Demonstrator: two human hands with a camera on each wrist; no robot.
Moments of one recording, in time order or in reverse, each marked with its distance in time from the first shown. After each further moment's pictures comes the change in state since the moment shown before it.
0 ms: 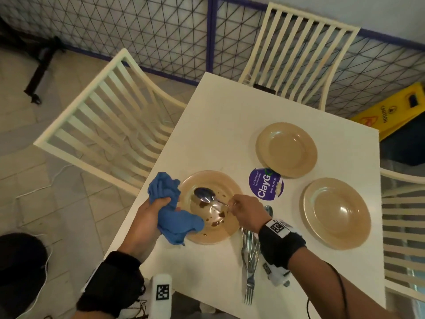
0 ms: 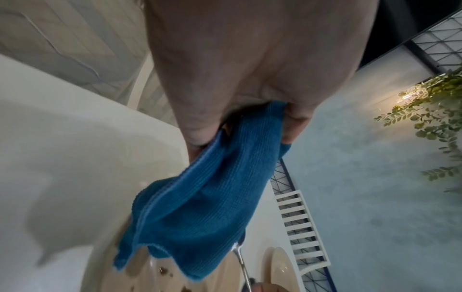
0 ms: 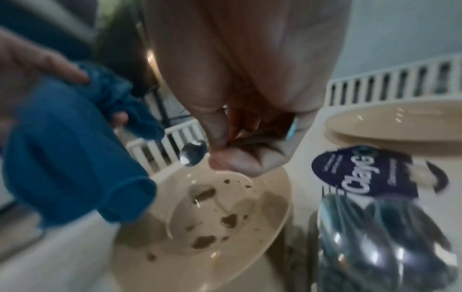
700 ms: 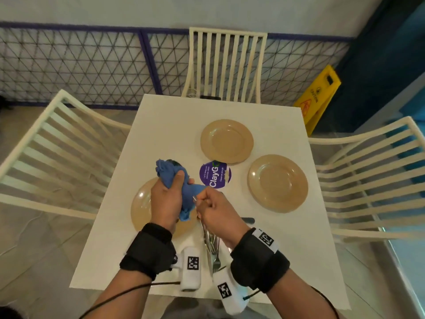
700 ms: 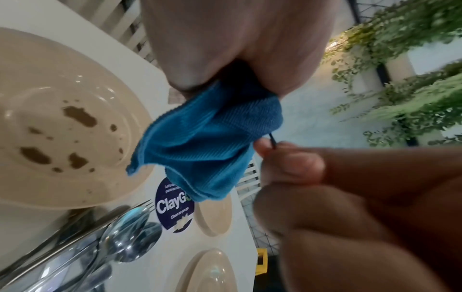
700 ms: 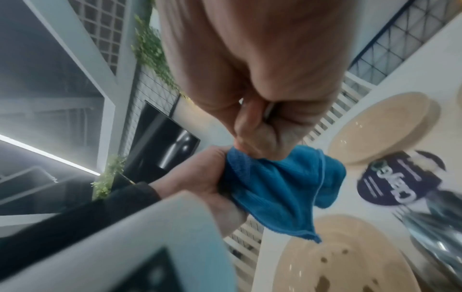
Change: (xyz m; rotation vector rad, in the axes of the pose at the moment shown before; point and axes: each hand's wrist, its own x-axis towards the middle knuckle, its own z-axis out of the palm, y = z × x) left_hand -0.067 -0.003 0.160 0.110 -0.070 0.321; right_hand -0.148 -0.017 -0.036 0.808 0.245 -0.035
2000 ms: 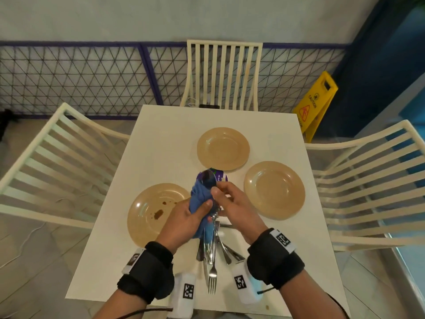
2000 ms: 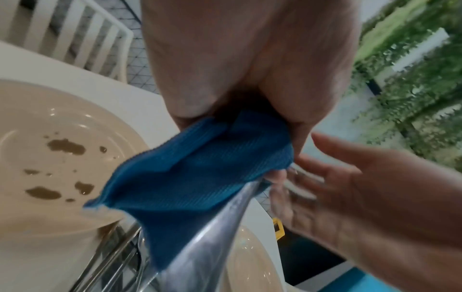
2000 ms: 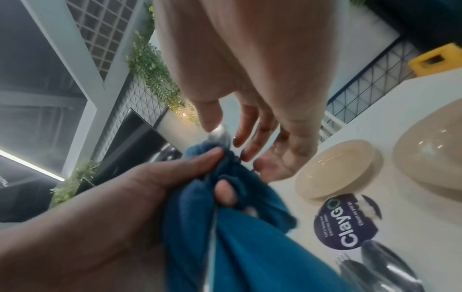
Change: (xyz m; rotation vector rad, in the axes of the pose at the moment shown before) left_hand -0.035 -0.007 0.019 0.446 -0.468 0.054; right_hand 0.015 0.021 -0.061 0.135 0.128 -0.059
